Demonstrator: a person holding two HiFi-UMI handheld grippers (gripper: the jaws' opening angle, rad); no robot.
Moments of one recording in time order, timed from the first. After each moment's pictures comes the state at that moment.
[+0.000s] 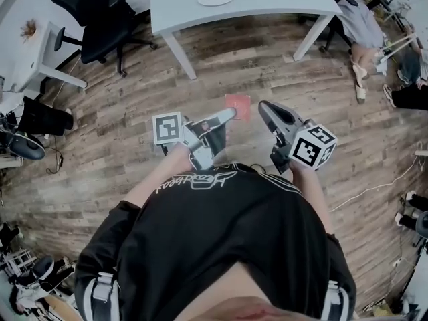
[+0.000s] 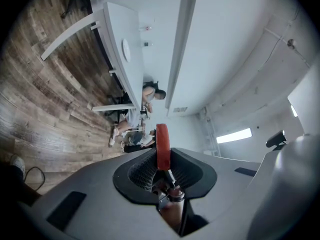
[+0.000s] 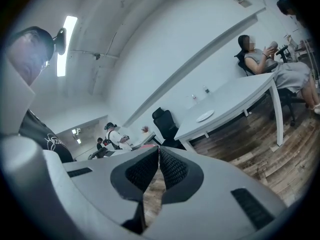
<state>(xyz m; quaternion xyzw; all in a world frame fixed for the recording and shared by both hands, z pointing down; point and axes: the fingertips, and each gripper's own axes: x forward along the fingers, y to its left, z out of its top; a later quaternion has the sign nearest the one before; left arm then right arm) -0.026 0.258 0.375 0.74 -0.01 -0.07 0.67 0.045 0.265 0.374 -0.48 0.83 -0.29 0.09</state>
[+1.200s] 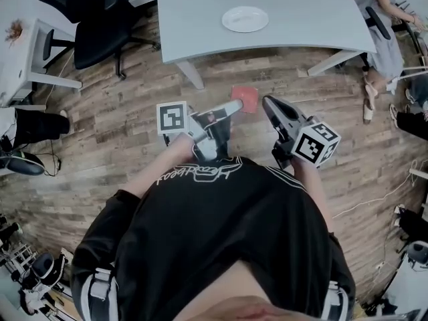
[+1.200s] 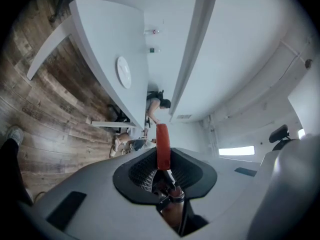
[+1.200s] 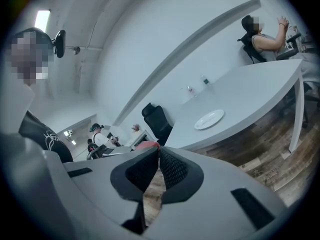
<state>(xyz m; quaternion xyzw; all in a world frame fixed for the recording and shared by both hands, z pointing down) -0.027 -0.012 0.391 0.72 -0.01 -0.06 0.69 0.035 -0.006 0.393 -0.48 0.81 -0.33 0.06</state>
